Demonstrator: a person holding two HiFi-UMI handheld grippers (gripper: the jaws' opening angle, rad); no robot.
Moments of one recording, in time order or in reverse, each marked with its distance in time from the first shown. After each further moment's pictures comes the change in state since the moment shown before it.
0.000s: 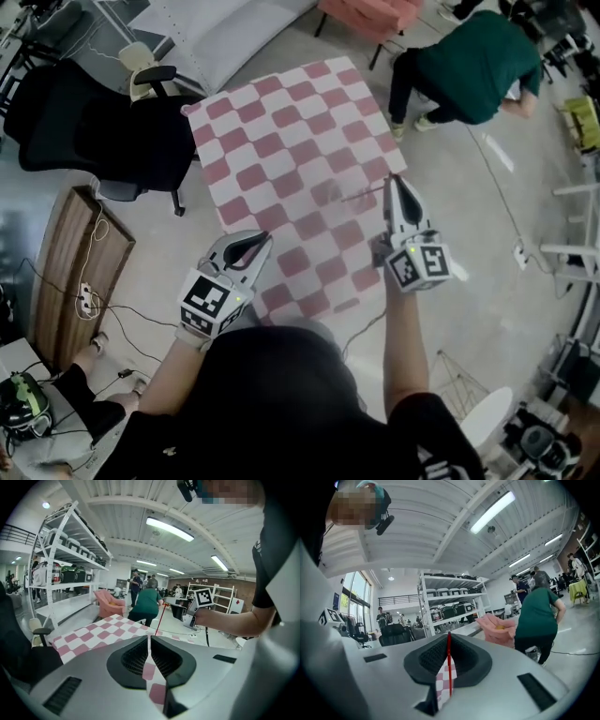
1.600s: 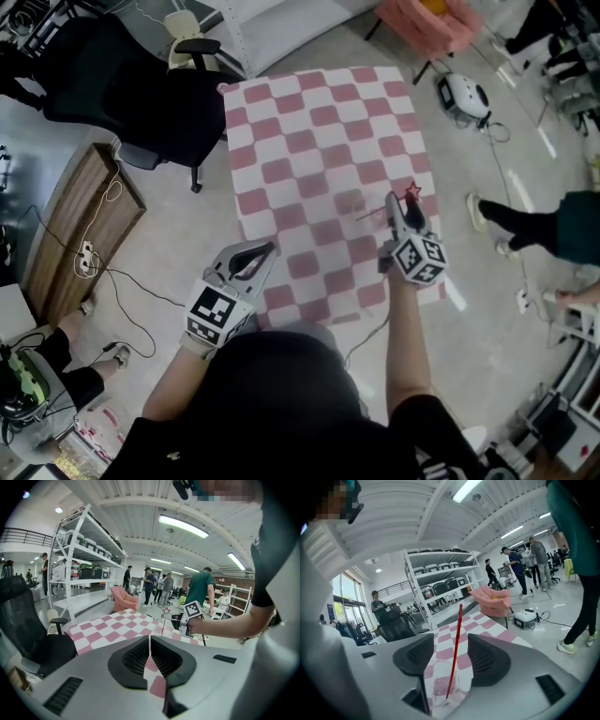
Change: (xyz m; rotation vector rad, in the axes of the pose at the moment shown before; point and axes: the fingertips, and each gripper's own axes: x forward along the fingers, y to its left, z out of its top) left arm -0.016 0.011 -0.038 -0.093 0.024 0.175; right arm 0.050 -0.054 -0.140 0.163 0.292 -0.028
